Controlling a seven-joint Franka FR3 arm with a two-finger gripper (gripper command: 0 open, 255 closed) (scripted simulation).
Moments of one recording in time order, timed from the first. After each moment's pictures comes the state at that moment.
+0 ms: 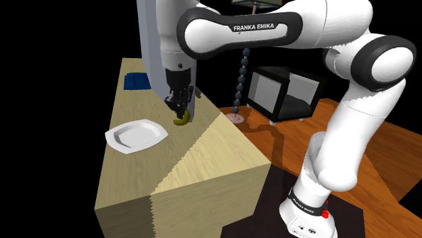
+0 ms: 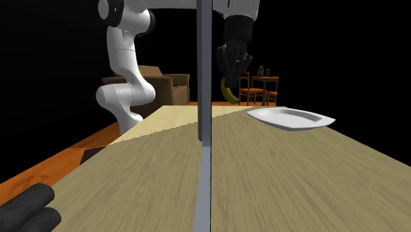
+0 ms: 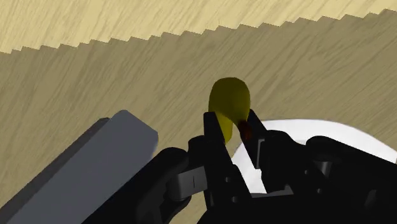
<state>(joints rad) 0.26 -0.06 0.26 -1.78 -0.09 1.66 0.32</state>
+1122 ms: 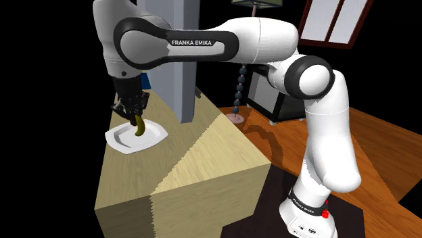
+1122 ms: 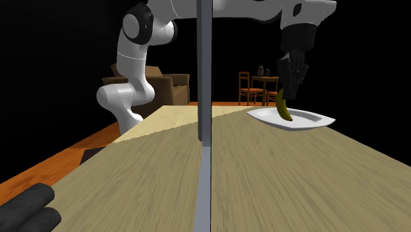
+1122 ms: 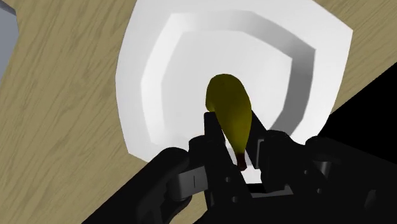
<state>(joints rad) 0.38 0.42 0.30 -1.23 -0.23 1.61 0.46</state>
